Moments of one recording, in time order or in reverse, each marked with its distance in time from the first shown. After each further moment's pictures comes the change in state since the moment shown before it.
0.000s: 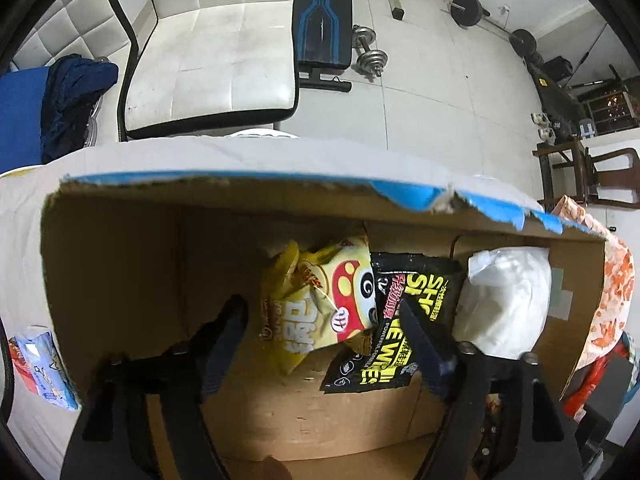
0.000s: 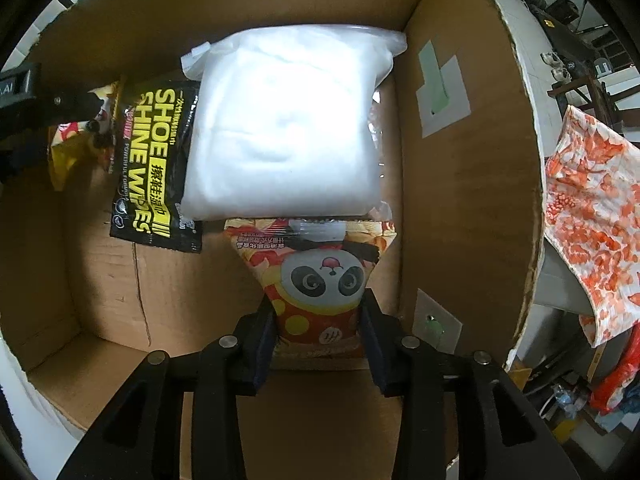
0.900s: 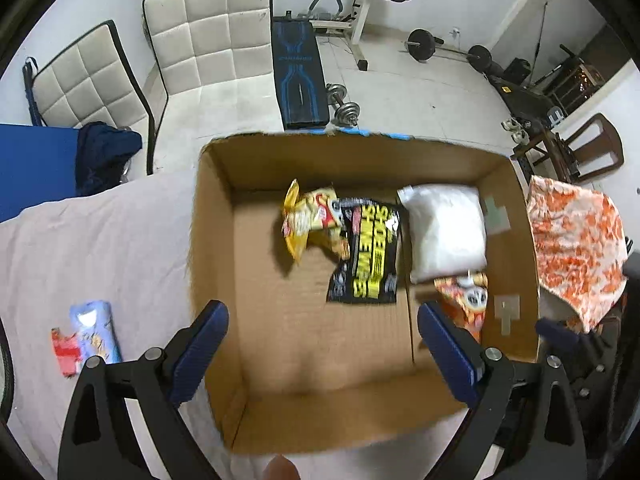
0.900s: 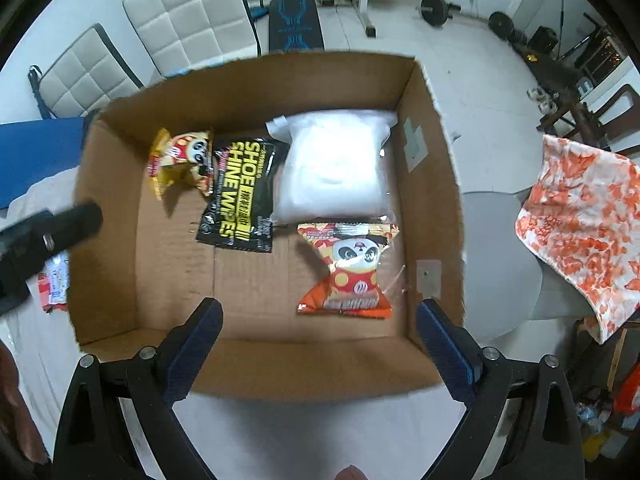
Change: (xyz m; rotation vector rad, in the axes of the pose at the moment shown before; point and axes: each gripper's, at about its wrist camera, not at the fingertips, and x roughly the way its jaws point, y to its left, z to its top) left arm -0.105 -0.008 -0.114 0.163 -0.252 0.045; right arm -0.102 0.024 -0.072 0.026 -0.277 0.037
